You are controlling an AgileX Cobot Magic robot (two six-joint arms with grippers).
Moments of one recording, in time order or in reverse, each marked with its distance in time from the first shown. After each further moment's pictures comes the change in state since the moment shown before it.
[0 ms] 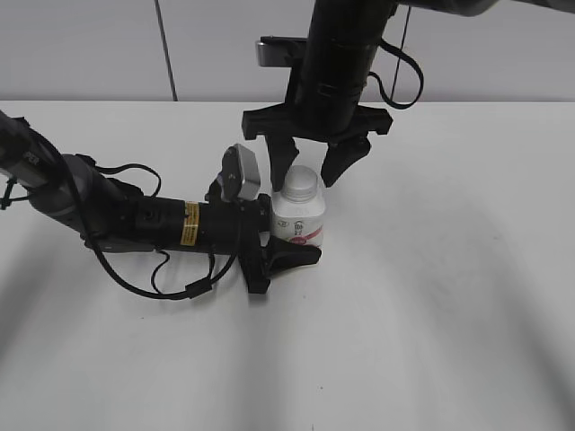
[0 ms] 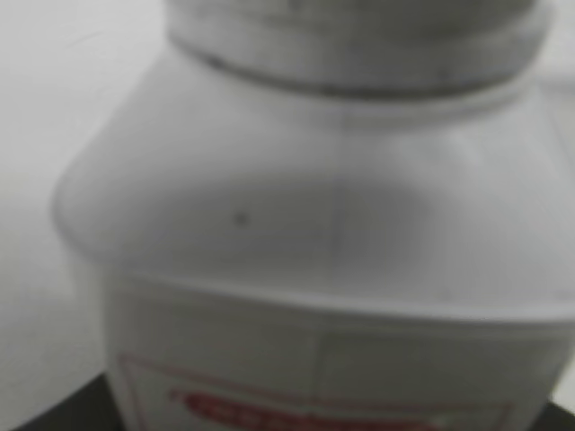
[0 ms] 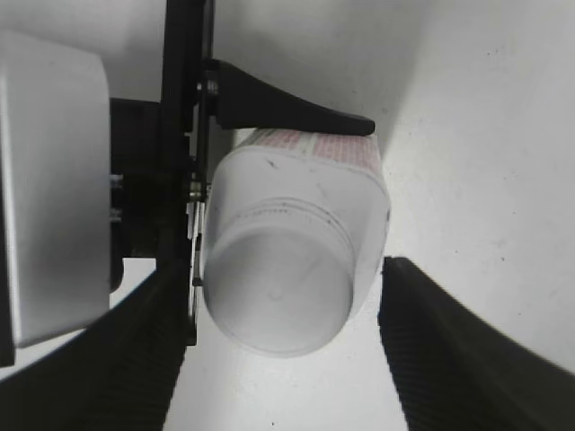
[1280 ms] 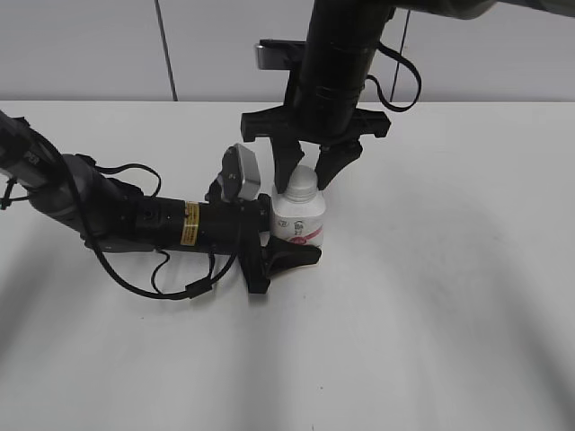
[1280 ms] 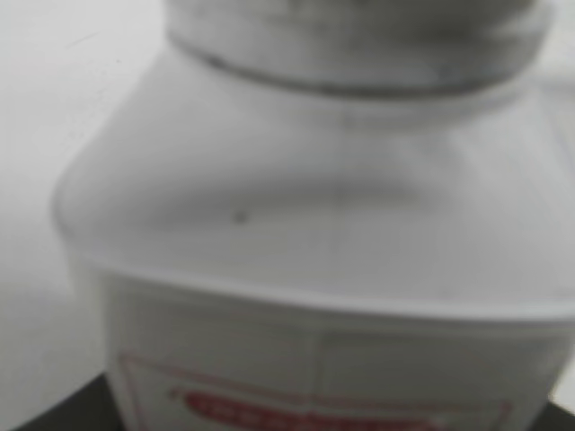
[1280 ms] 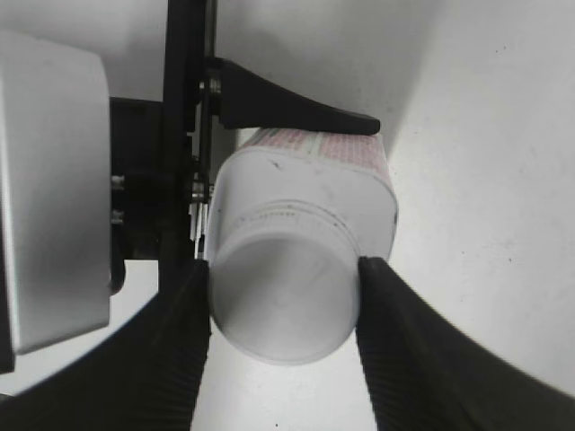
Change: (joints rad) left arm 0.000 -0.001 0.000 0.000 0.000 0.000; right arm 0.000 0.007 0.000 0.003 -0.001 0.001
